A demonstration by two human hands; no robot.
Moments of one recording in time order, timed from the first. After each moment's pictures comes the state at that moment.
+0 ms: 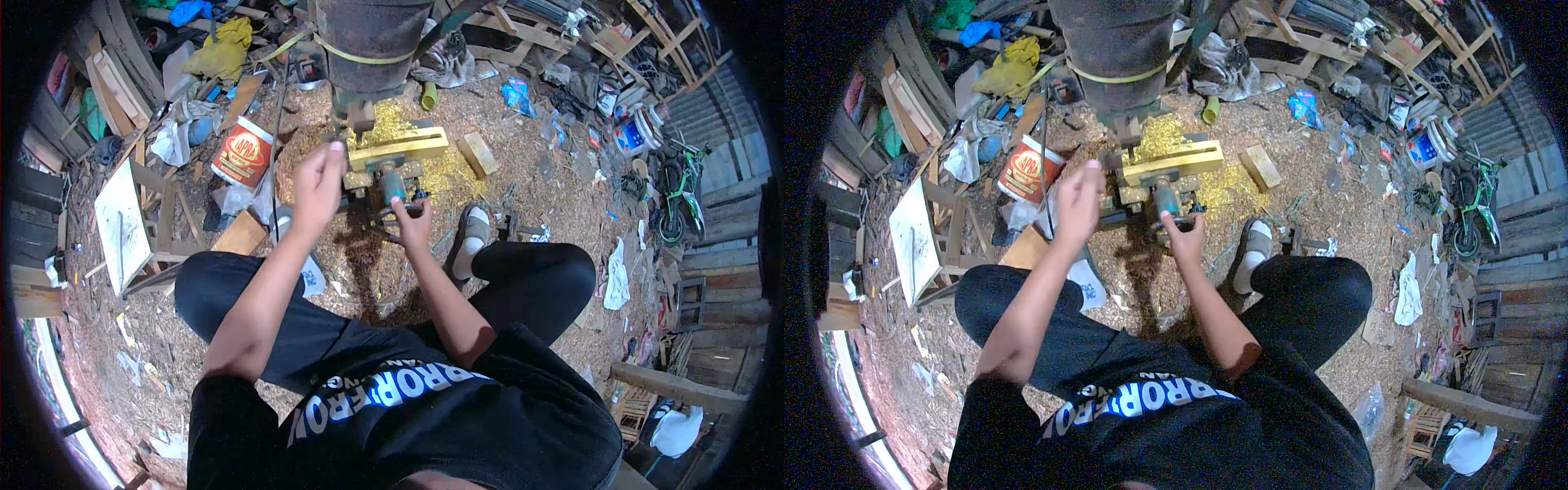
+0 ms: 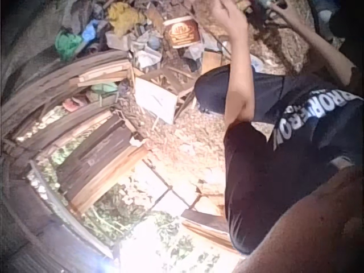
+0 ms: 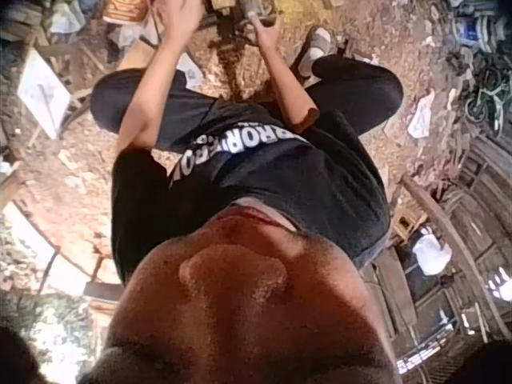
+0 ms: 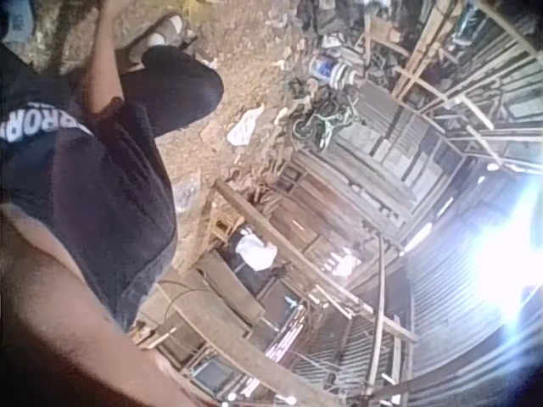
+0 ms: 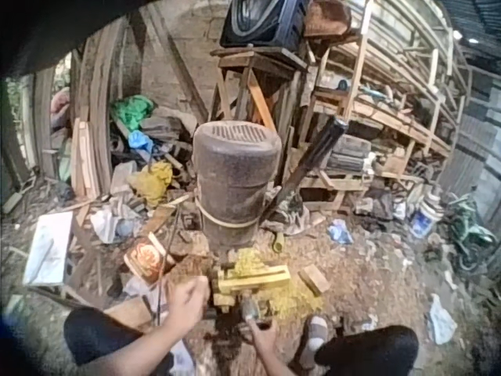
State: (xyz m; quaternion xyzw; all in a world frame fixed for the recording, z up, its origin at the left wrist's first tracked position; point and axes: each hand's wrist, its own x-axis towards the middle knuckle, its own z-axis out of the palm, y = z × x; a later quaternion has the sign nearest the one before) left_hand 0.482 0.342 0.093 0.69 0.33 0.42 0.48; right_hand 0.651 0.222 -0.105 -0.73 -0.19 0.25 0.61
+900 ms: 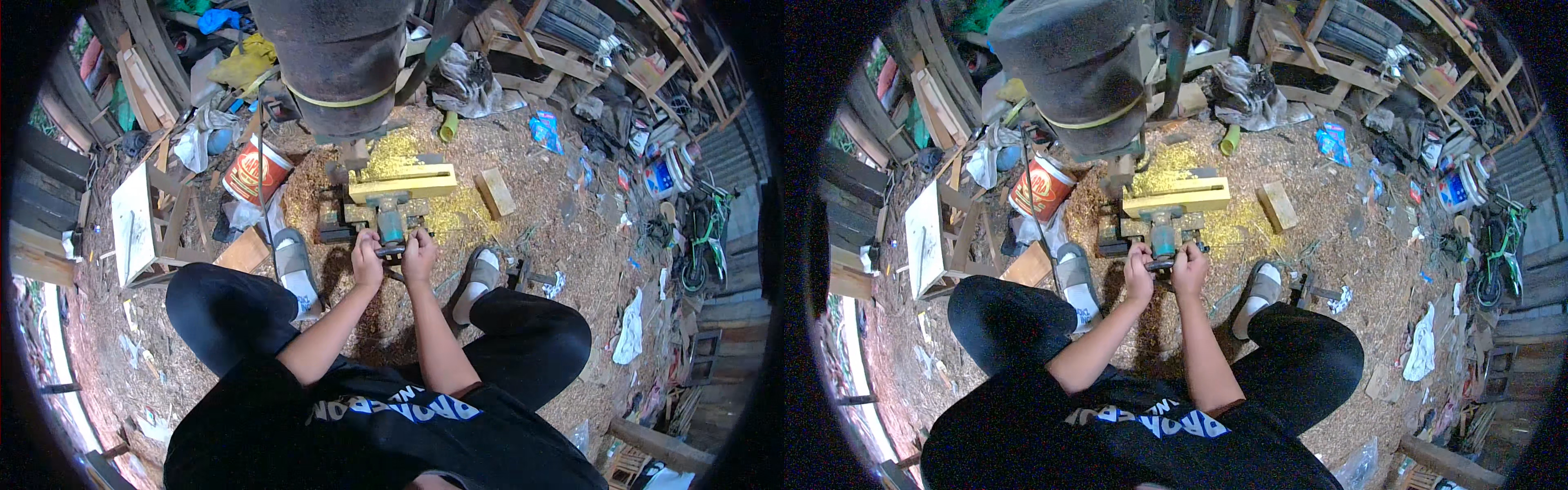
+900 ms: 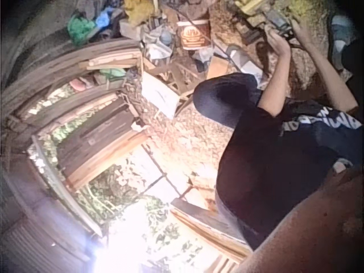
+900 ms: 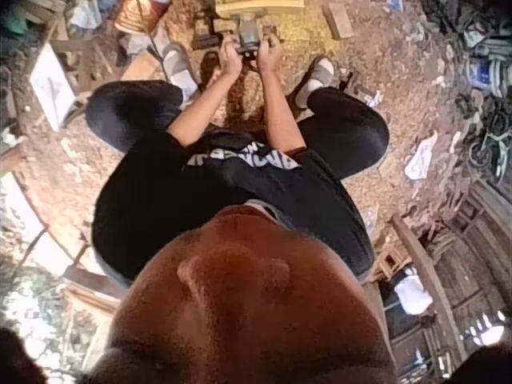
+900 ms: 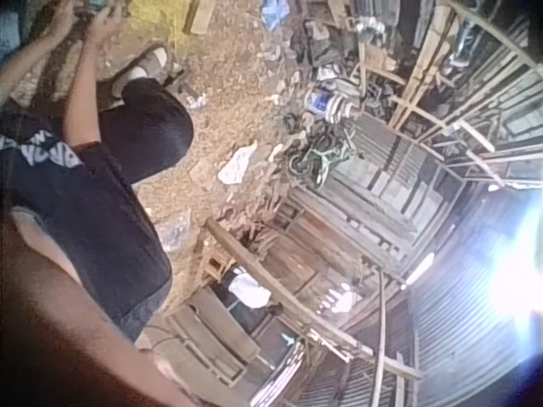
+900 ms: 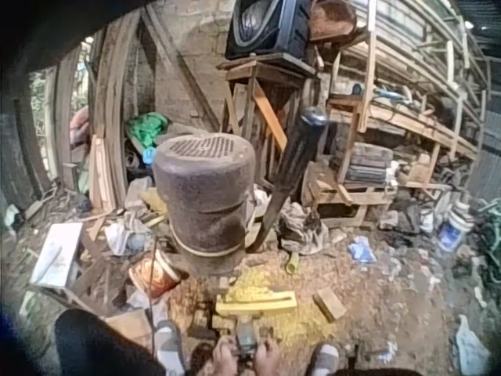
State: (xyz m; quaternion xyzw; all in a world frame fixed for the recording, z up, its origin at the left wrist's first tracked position) left_hand 0.589 0.271 -0.125 0.44 0.48 0.48 0.59; right_hand 0.696 0.235 -0.123 -0.68 -0.31 0.22 0.63
